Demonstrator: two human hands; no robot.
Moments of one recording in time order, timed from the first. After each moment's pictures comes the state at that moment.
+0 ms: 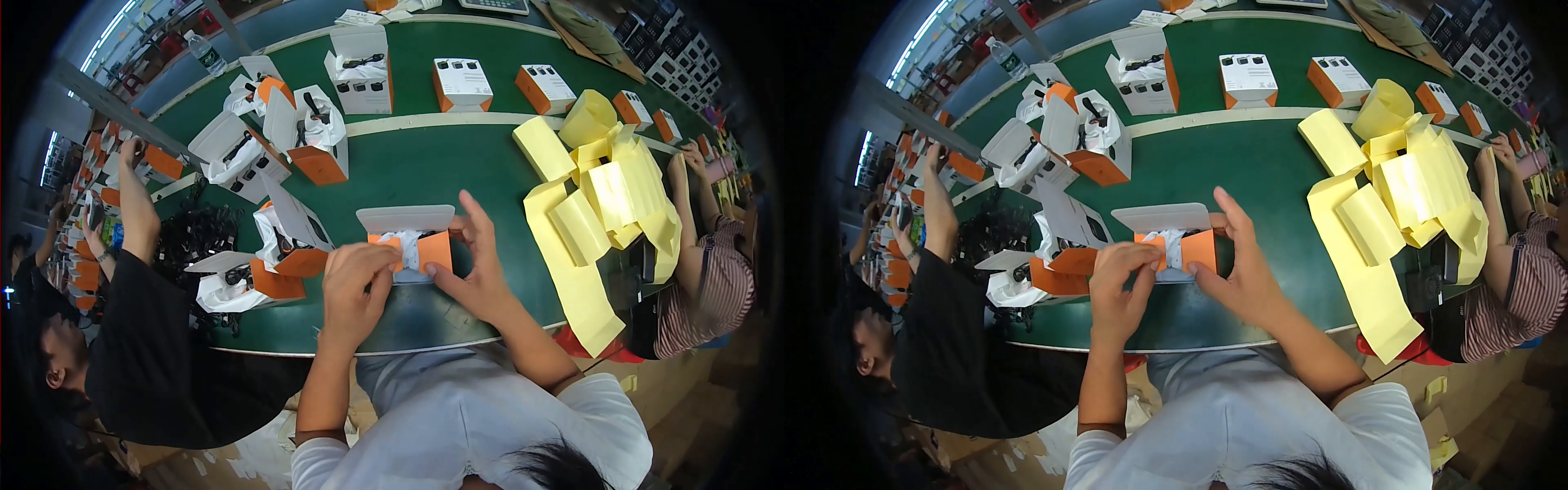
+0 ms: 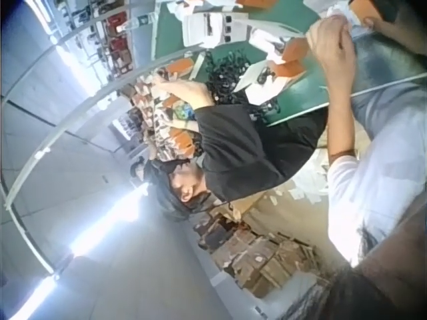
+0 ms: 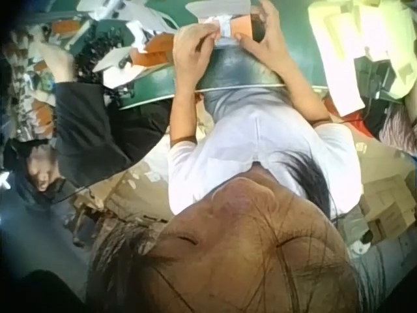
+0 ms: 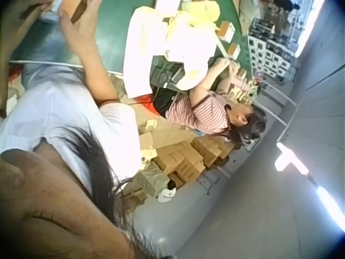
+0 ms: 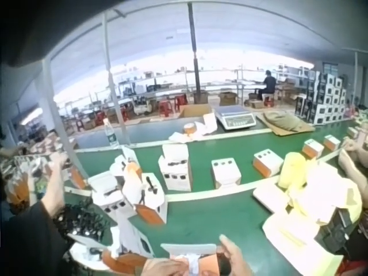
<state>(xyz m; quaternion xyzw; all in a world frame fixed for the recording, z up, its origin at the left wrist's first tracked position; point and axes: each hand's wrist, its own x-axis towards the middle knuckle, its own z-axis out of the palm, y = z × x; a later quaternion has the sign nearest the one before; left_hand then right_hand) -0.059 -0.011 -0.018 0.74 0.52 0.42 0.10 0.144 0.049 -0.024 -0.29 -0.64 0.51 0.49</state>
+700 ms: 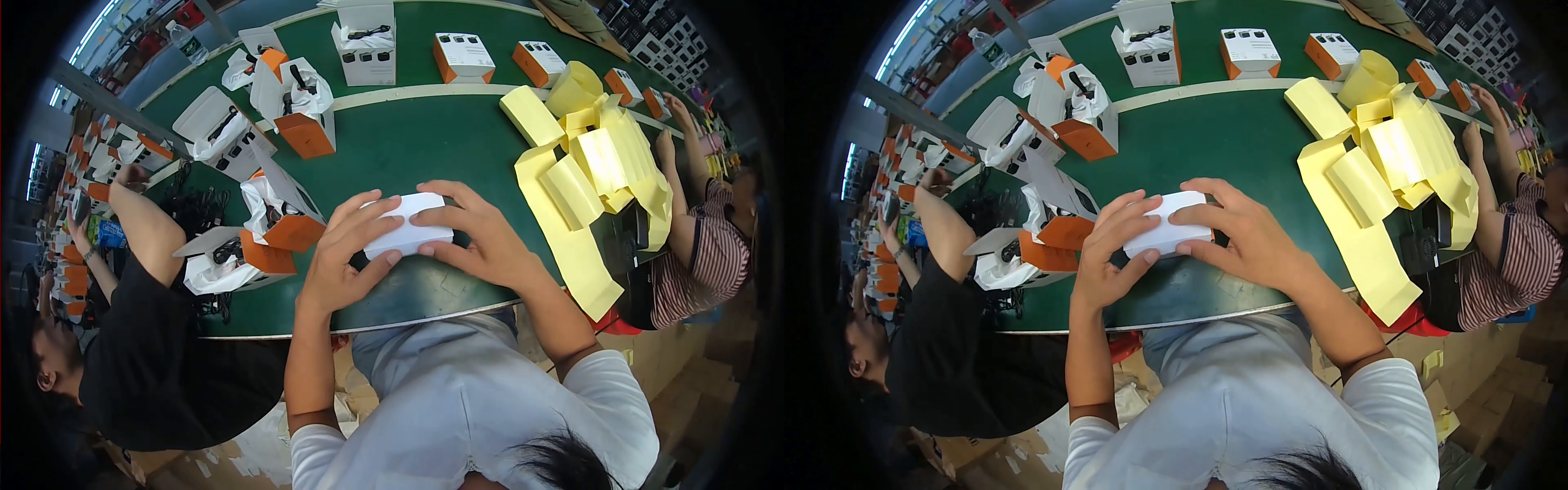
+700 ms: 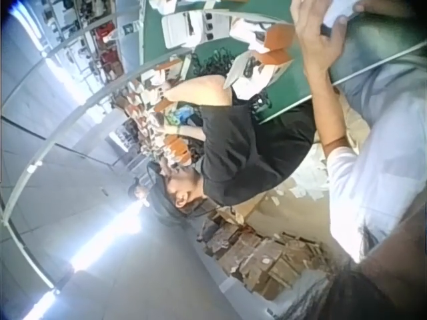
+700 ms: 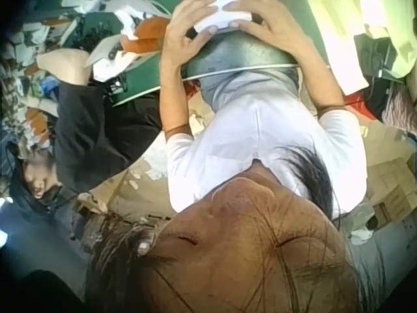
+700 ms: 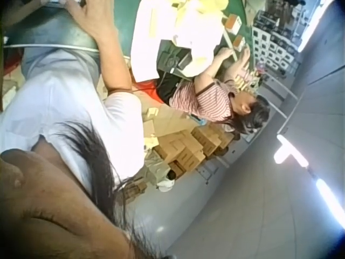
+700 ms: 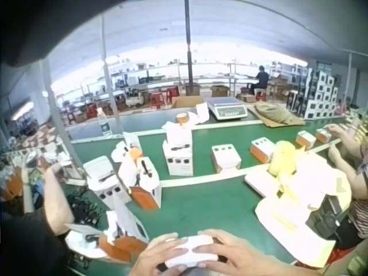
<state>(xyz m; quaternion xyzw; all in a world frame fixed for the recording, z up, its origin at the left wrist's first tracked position) -0.074 -0.002 -0.011 0.75 0.42 0.45 0.23 0.169 0.056 0.000 -0.27 -0.84 0.35 0.32</state>
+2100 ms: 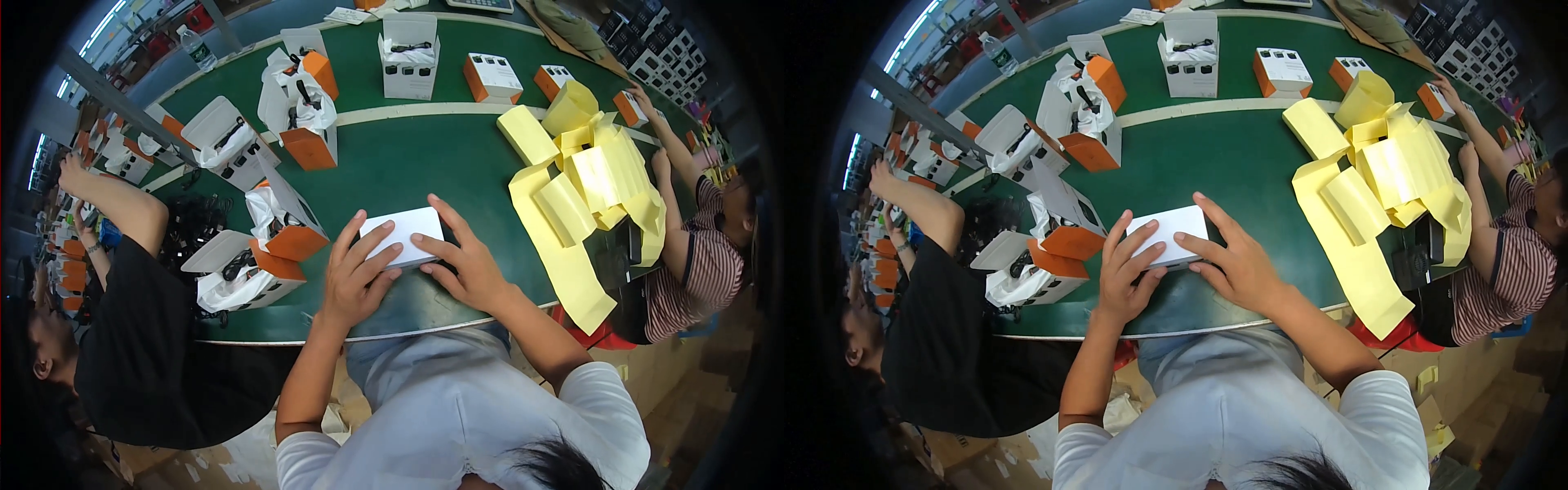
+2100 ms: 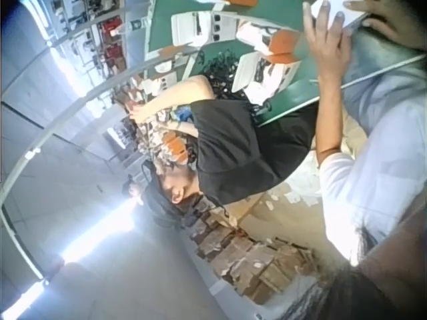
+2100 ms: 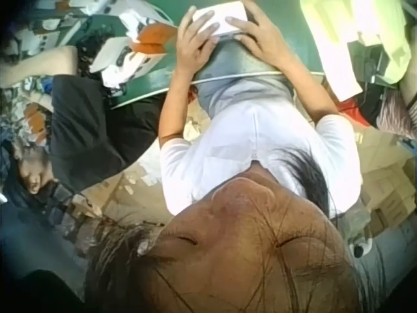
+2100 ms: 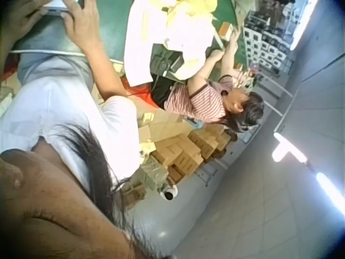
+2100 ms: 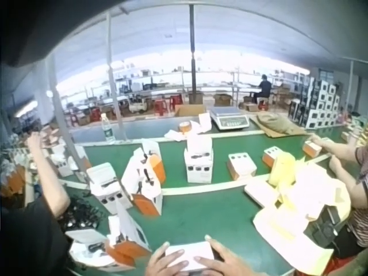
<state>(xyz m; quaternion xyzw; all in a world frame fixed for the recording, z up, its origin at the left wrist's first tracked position) -0.060 -0.016 -0.051 0.77 0.46 0.45 0.05 0.170 0.043 -0.042 -0.27 -0.85 0.27 0.36</state>
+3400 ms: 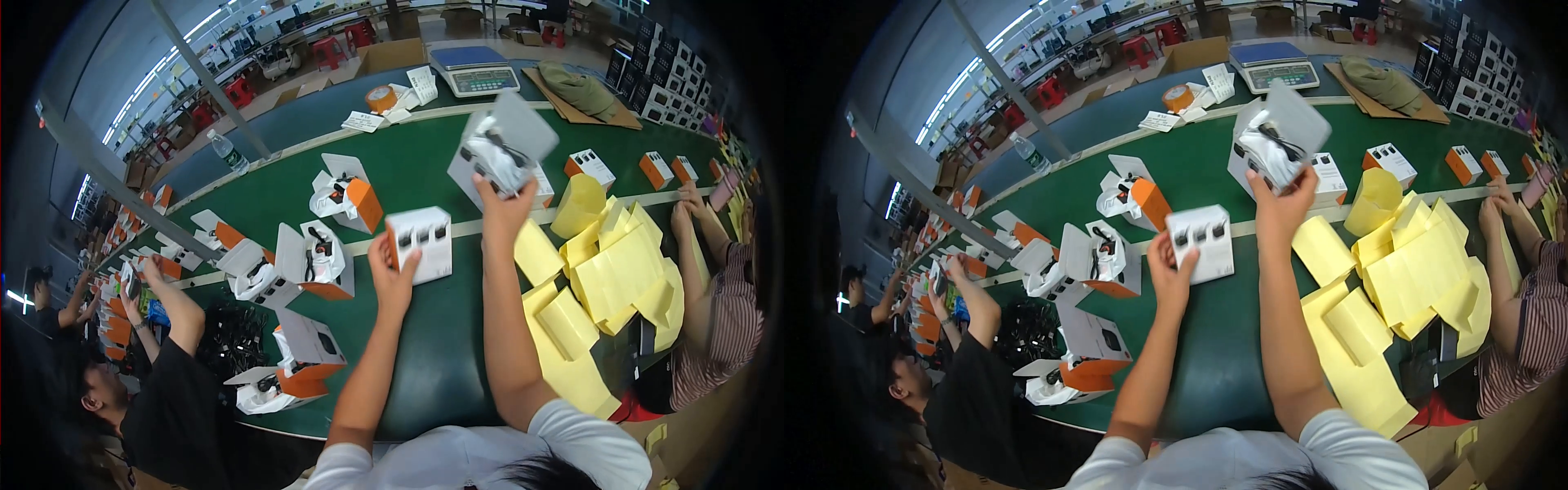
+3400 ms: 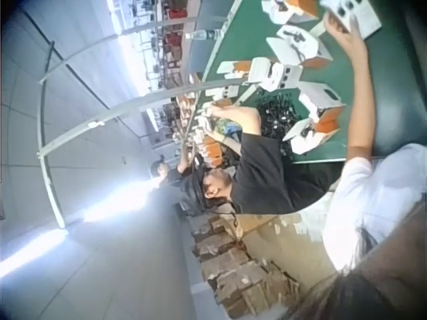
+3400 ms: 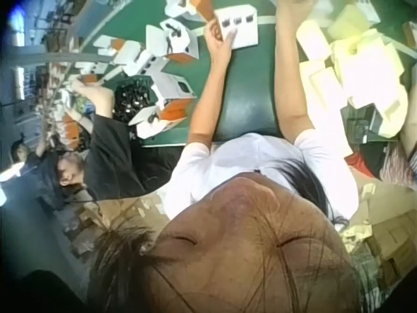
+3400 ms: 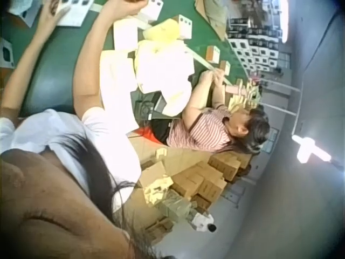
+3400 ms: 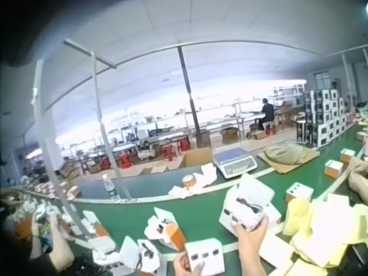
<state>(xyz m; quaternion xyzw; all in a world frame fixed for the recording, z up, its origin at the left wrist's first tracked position) -0.014 0.209 -0.089 0.46 0.48 0.69 0.30 0.150 0.311 -0.008 -0.41 -0.34 0.32 0.78</state>
